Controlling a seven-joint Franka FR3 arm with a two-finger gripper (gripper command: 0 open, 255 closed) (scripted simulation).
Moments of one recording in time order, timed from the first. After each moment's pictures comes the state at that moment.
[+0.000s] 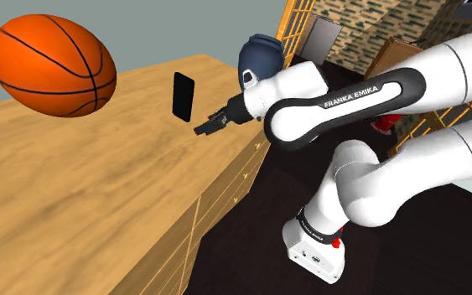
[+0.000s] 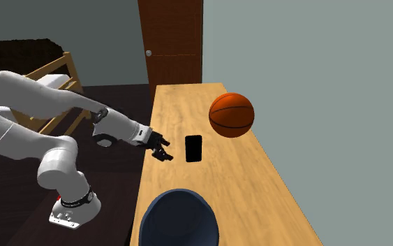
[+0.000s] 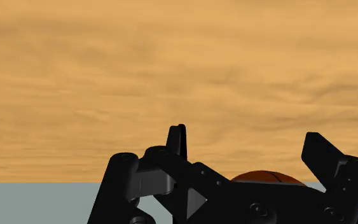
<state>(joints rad) 0.41 -0.68 -0.01 -3.03 0.53 3.15 -0.42</state>
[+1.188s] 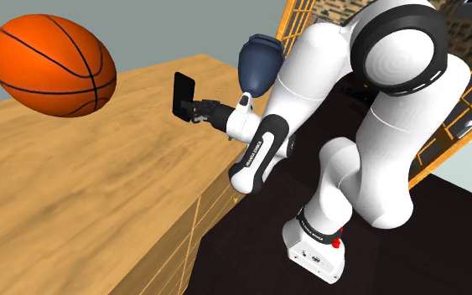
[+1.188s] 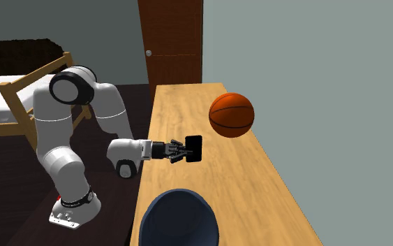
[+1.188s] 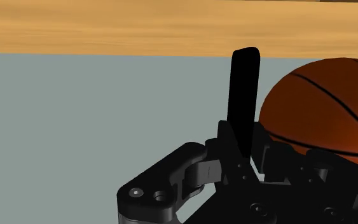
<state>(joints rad) 0.95 0.23 -0.67 -2.89 0.12 4.49 0.15</state>
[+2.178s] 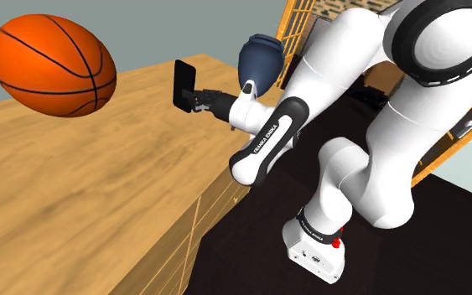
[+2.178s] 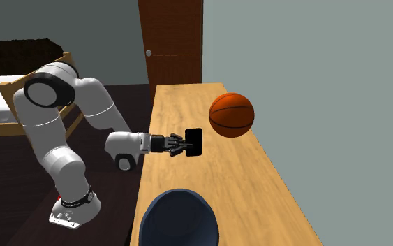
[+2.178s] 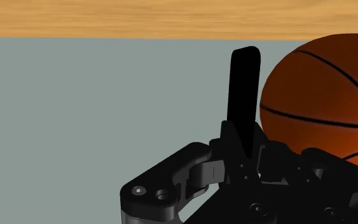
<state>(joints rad) 0.99 0.03 -0.69 -2.91 0.15 4.37 0.01</state>
